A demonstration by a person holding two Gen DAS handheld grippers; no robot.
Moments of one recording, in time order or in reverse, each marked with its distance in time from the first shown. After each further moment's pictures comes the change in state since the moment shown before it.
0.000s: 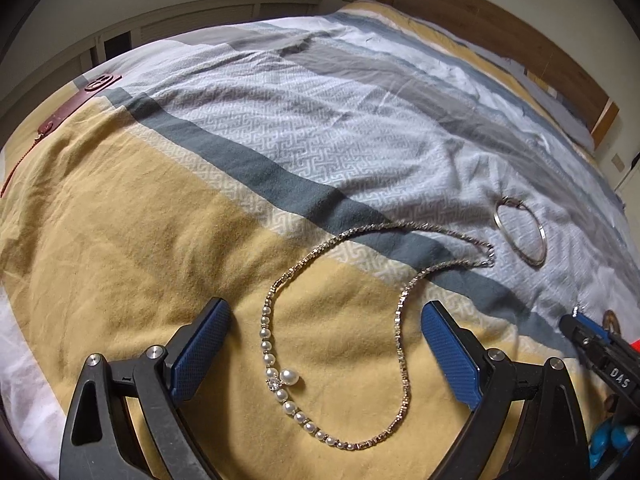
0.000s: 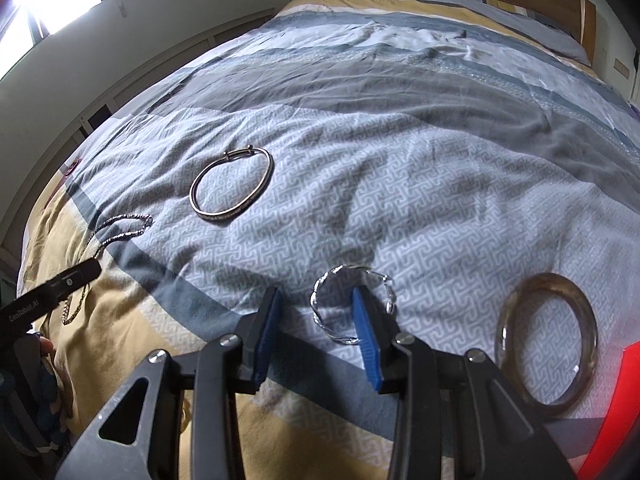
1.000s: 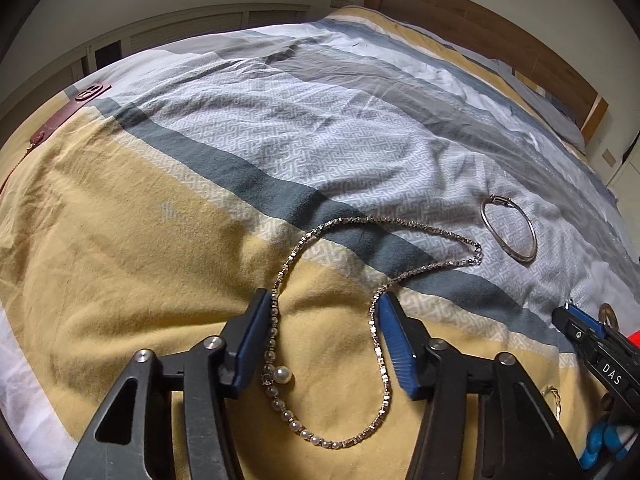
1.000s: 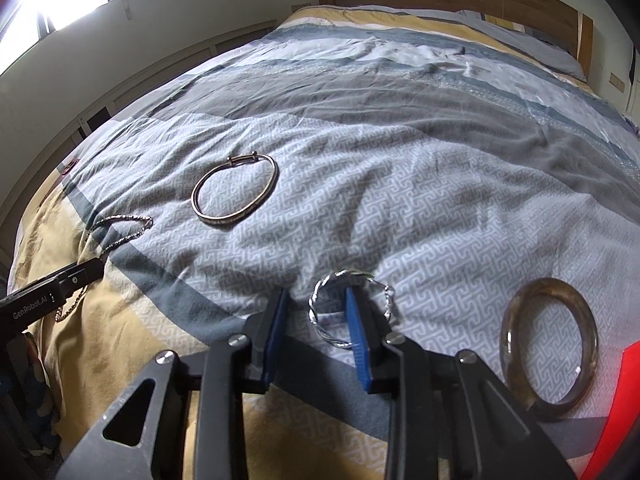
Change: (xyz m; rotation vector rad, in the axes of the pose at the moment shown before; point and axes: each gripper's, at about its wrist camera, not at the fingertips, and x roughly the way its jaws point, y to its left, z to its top) left arm -0.003 -0.005 -0.003 0.025 -0.033 -0.042; right arm 0.000 0.006 -0.003 -0.016 -0.049 -0.021
